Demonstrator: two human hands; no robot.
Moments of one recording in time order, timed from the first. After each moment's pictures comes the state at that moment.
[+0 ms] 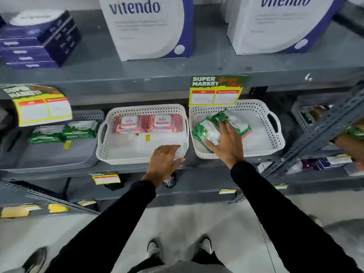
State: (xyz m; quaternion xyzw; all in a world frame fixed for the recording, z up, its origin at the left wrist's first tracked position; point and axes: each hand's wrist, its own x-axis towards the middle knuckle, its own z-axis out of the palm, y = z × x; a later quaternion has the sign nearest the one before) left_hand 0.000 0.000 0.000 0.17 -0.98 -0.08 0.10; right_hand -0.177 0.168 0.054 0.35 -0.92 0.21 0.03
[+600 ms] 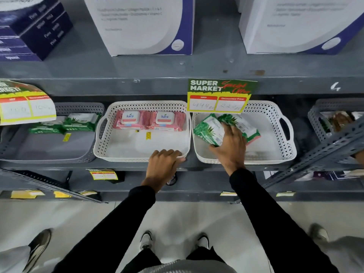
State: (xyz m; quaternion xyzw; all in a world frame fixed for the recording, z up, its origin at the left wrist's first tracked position) left_hand -0.007 0.007 -0.011 0.20 -0.97 -0.03 0.15; right_hand -0.196 0.156 0.036 0.31 -0.92 0.22 0.03
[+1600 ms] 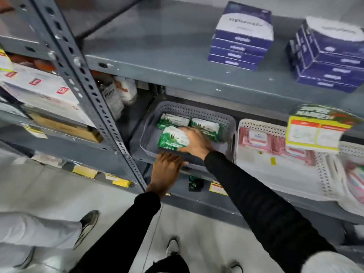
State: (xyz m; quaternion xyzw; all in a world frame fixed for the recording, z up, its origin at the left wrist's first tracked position) left_hand 0.325 -0.293 -0.021 0.31 -0.92 -0.02 0.24; right_hand 0.154 -0.289 0.044 0.61 -0.76 0.17 -0.18
